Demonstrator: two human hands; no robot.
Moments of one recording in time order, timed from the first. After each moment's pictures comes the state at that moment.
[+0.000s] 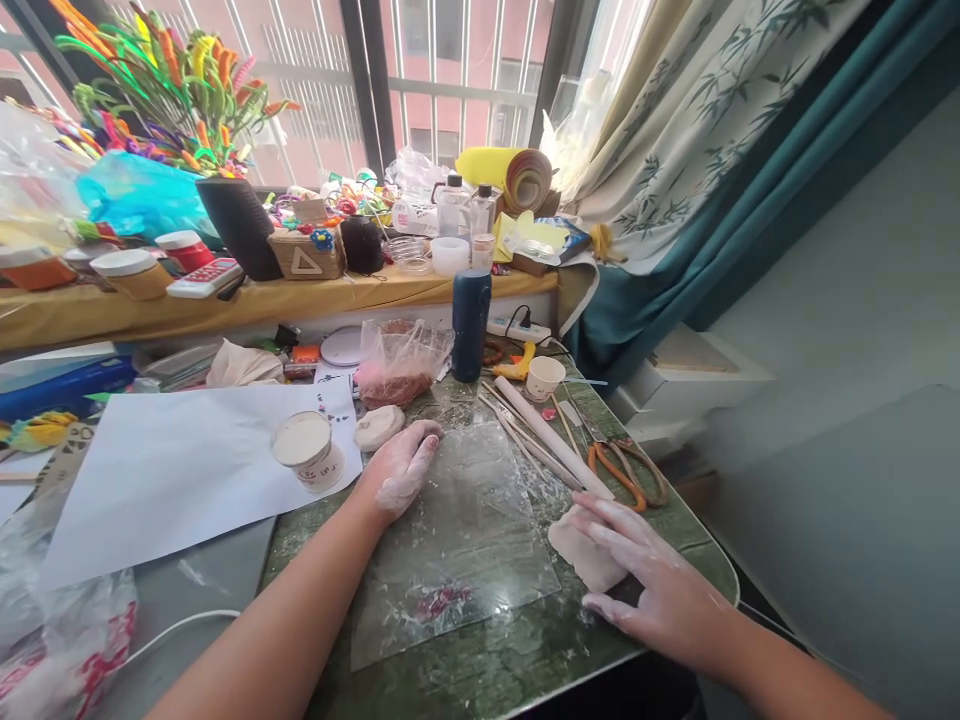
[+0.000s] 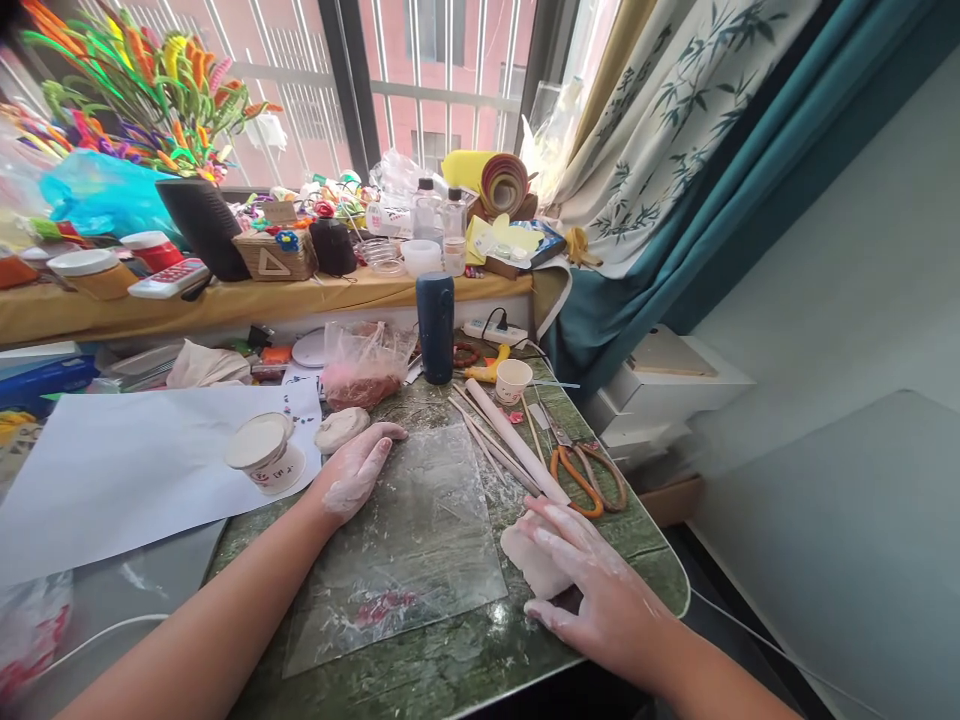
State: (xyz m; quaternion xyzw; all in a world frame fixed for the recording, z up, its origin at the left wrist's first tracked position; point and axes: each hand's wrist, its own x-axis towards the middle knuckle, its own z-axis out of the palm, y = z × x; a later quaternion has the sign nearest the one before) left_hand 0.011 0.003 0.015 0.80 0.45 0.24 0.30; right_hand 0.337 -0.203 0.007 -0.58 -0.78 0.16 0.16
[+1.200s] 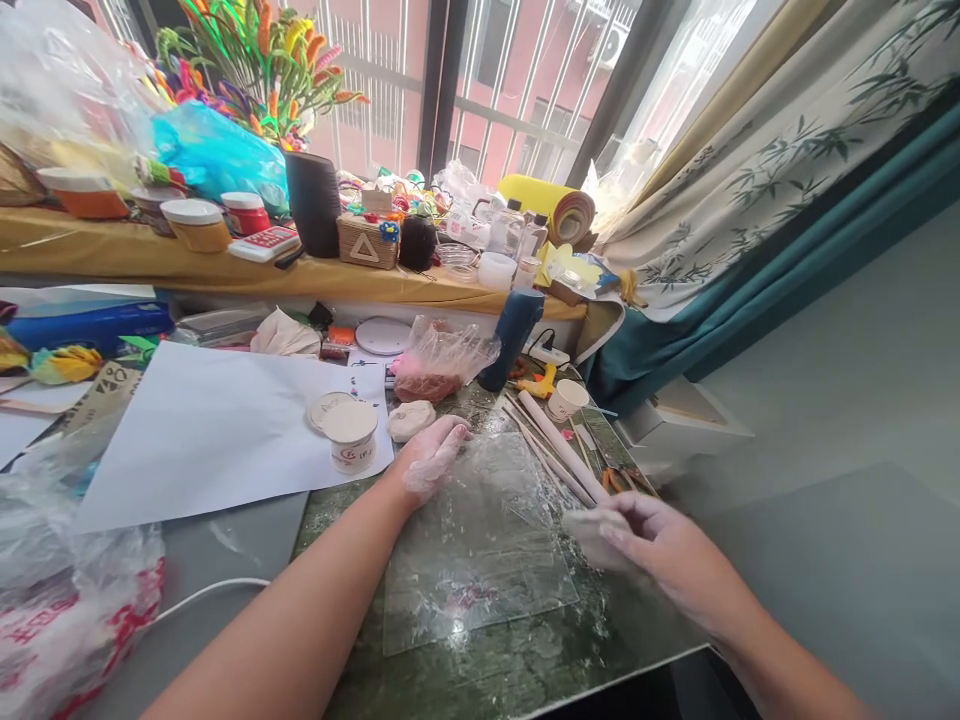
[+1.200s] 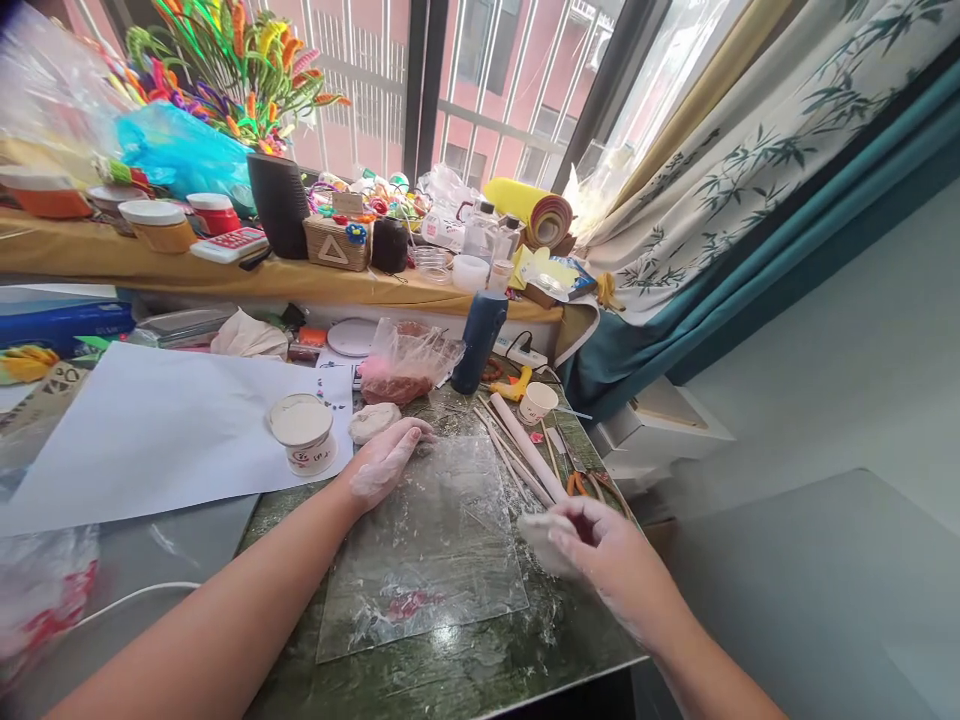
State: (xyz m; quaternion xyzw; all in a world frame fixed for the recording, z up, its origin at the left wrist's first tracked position) left_hand 0.000 0.010 -0.006 0.71 0.40 0.35 0.46; right_hand 0.297 -0.164 0.063 -0.71 -0.50 0.38 0.31
